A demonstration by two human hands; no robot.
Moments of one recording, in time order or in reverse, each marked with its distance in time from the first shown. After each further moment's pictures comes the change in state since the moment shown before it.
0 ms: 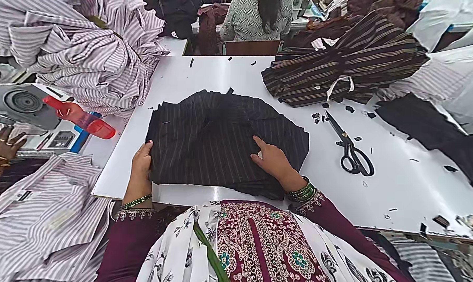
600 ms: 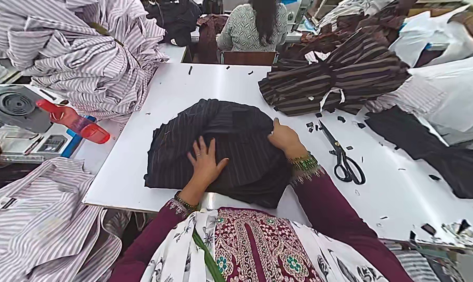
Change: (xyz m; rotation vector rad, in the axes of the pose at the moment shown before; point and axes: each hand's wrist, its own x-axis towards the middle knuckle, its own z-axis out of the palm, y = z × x) left_hand -0.067 -0.027 0.131 1.156 -0.512 0.385; right_hand 0.056 0.020 -0.065 -0.079 0.131 0.277
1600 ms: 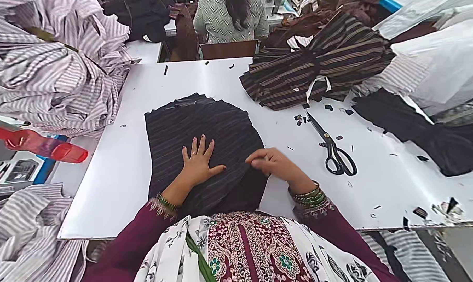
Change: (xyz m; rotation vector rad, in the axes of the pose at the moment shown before) left_hand 0.045 0.010 -0.019 0.208 -0.364 0.177; right_hand -0.056 0.051 0.040 0.959 -0.234 -0.624
